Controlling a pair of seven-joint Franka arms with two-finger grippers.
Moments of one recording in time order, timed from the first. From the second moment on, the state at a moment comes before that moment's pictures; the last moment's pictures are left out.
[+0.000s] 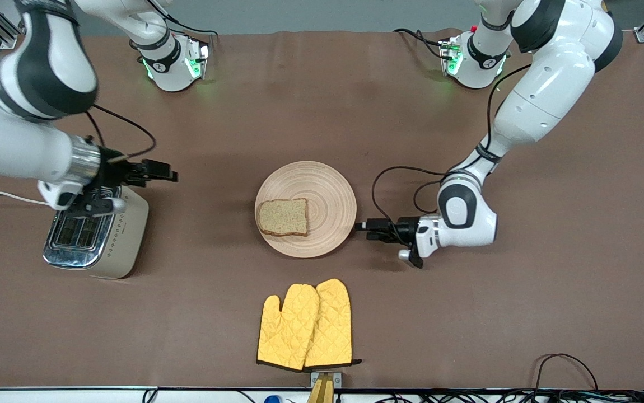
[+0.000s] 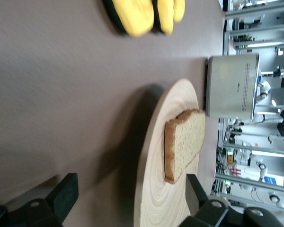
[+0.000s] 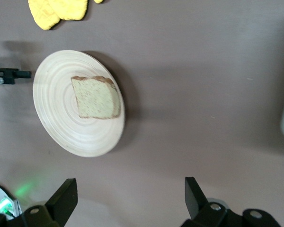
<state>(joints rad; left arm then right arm) 0.01 0.90 -0.43 -1.64 -1.14 2.30 0.75 0.20 0.17 -0.03 -1.75 0.40 1.76 0.05</state>
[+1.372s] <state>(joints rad) 0.26 0.48 -0.44 -1.40 -0.32 1.88 -0.14 0.52 0.51 -0.03 -1.81 0.30 2.32 0.12</state>
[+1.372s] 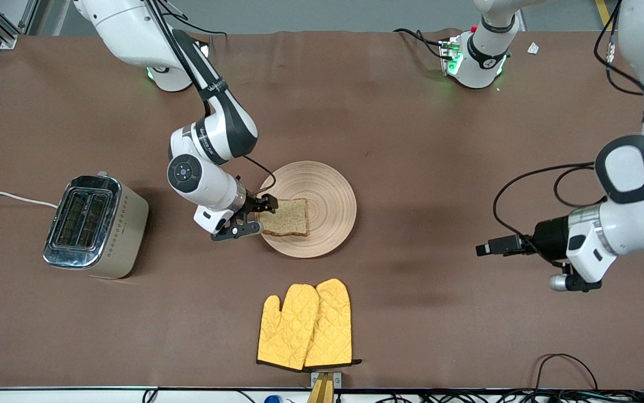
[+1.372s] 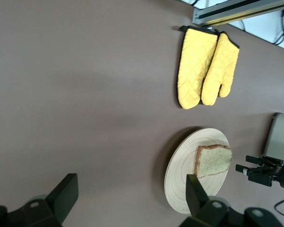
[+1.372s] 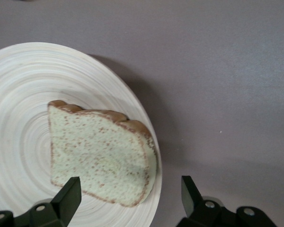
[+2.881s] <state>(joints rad) -0.06 -0.06 -0.09 -1.54 0.05 1.45 -0.14 0.55 0.56 -0.04 -1.82 0.29 2.42 0.15</state>
